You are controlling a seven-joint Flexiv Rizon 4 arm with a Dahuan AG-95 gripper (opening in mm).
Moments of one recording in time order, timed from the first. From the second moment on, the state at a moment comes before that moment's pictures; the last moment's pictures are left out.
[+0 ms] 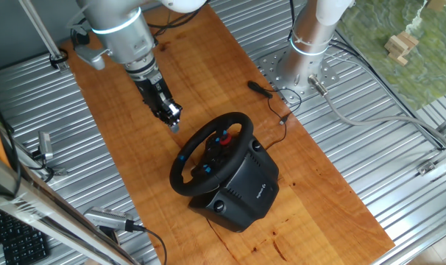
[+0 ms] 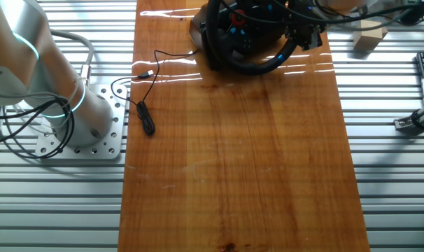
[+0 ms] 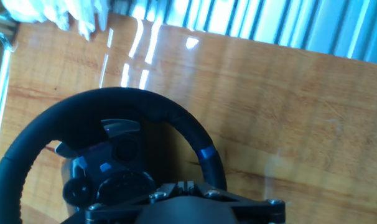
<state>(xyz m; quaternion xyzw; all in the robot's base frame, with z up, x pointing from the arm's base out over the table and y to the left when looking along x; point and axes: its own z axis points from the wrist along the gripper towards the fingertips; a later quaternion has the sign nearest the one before) 0.534 0.130 0.217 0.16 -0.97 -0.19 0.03</state>
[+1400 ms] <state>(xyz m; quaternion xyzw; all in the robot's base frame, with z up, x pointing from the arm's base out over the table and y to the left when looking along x) 0.481 0.230 0.242 0.13 -0.96 -0.24 0.05</state>
